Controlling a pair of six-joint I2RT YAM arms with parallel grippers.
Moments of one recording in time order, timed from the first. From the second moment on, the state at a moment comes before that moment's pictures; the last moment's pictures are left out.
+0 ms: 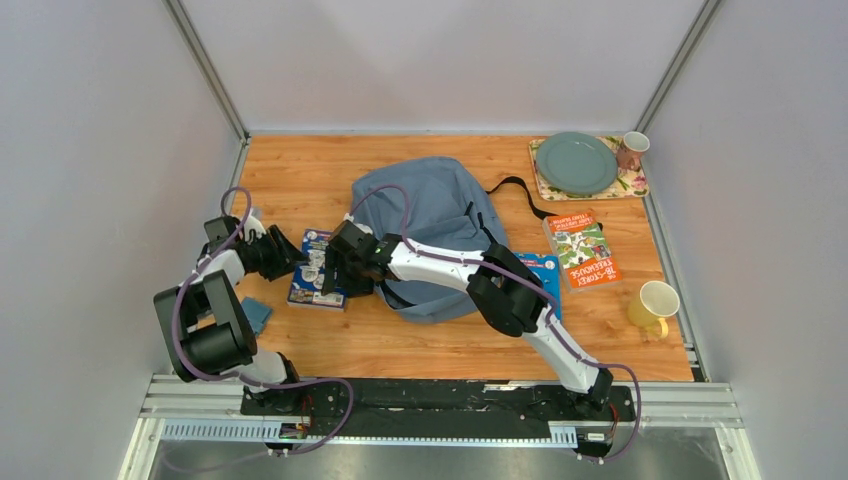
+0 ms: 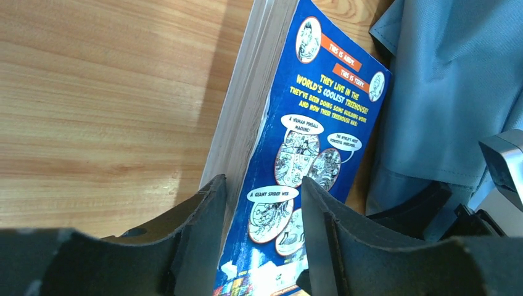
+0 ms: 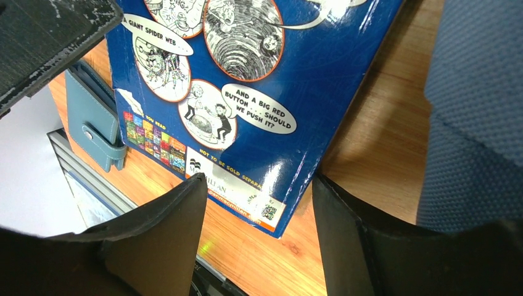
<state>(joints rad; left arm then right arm) 0.41 1.47 0.70 -0.26 0.65 -0.21 1.07 2.35 1.89 -0.43 -0.10 1.01</state>
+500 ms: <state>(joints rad) 0.34 1.50 0.75 -0.33 0.58 -0.11 1.06 2.35 1.89 -0.43 -0.12 1.01</state>
